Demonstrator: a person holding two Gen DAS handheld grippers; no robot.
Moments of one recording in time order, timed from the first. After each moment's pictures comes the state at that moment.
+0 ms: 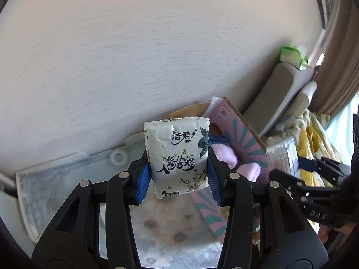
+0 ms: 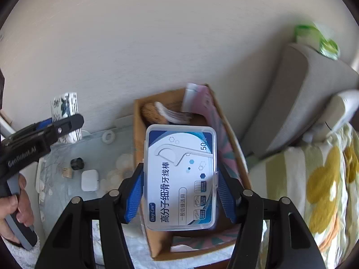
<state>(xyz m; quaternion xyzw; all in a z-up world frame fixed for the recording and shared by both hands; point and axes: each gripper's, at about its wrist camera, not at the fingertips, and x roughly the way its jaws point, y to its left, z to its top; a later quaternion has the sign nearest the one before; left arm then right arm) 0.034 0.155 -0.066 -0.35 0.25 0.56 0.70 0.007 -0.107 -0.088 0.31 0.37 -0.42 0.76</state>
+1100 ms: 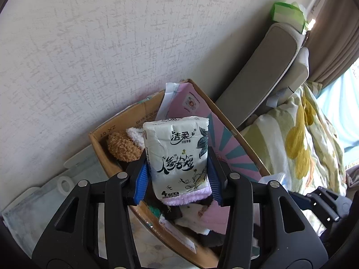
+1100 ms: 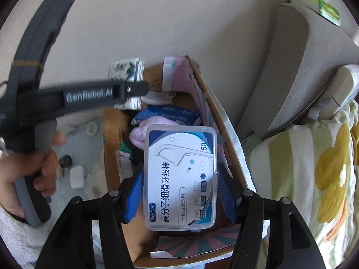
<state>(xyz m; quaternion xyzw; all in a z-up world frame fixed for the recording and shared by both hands) 0.146 0.259 -0.130 -0.39 0.35 0.46 0.72 -0.007 -0.140 -0.135 0.37 0.40 -0.41 0.73</state>
